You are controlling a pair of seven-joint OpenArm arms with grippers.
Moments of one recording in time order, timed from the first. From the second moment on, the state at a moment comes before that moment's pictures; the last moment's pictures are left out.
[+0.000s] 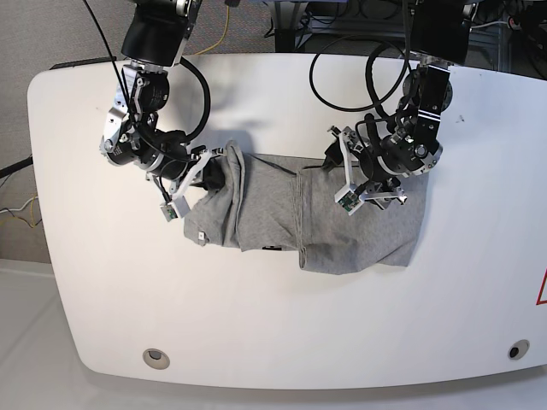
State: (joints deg) left arm -2.5 -12.0 10.8 90.9 -7.7 -31.8 48.5; right arm 4.1 -0.7 19.3 85.3 27.6 39.5 -62.5
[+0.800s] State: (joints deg) left arm -3.1 -15.0 7.4 90.7 -8.0 -32.0 48.4; right arm 6.6 -5.2 3.4 86.0 25.8 36.9 -62.1
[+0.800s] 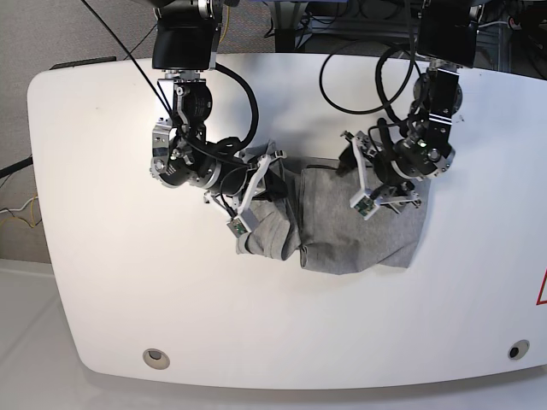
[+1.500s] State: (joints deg) left arm -1.1 -15.1 -4.8 100.3 -10.3 -31.3 48.8; right arm 10.4 -8.5 2.6 87.4 25.0 33.4 -61.9
